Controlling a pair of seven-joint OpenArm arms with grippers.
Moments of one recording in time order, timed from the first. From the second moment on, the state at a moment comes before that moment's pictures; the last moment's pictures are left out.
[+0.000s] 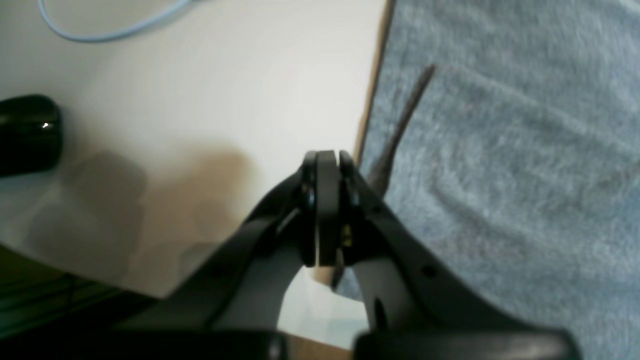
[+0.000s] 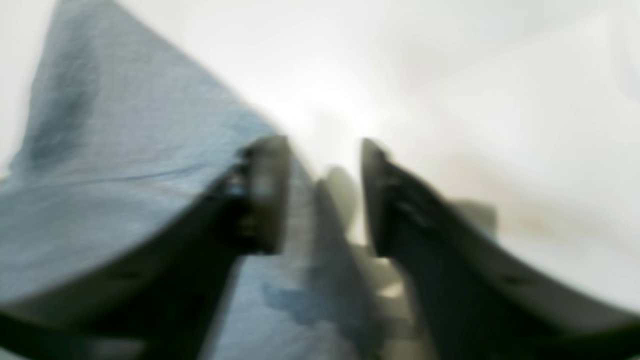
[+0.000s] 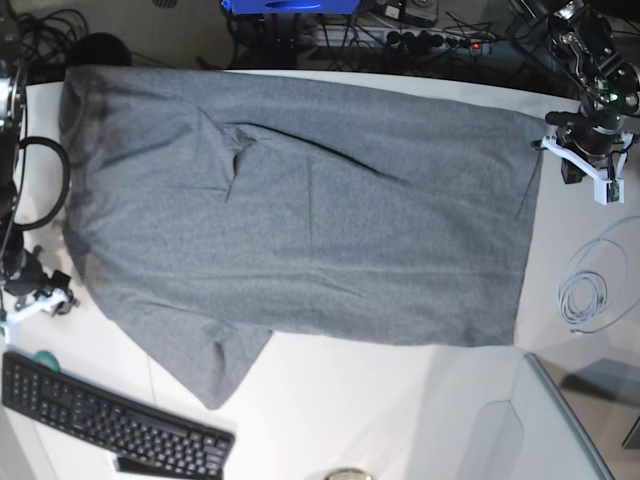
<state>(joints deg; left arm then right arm) 12.7 -7.8 -46.1 86.3 -0.3 -34.9 32.0 23.4 24.8 3.8 35.1 31.9 15.8 -25.6</state>
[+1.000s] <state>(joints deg) 6.8 -10.7 -49.4 77.2 0.0 -34.7 31.8 22.6 18.9 4.0 35.8 18.5 16.2 -24.2</state>
